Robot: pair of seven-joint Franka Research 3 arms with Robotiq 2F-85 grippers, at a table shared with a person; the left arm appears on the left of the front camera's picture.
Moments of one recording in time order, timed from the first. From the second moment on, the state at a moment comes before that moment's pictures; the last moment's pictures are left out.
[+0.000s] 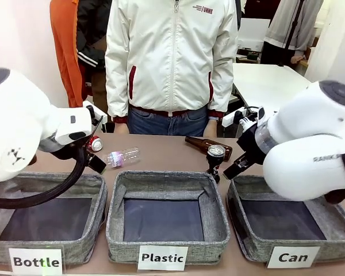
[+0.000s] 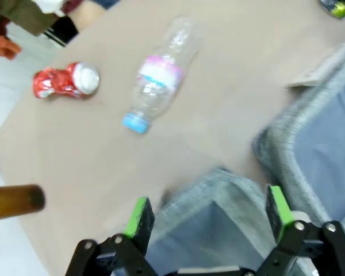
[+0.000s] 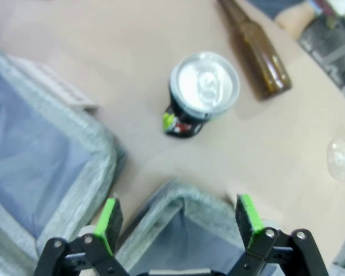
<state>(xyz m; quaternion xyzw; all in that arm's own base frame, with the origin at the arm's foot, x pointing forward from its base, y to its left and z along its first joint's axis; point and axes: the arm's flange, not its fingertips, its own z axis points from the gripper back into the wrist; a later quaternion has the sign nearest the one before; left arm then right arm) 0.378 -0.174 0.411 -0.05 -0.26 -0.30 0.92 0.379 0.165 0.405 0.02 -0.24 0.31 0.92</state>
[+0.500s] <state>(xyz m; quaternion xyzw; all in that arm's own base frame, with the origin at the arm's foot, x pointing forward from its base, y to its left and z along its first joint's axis) 0.313 -0.091 0.528 -0.18 -0.25 -0.35 0.88 0.312 0.094 0.525 0.28 -0.23 0.20 0.91</state>
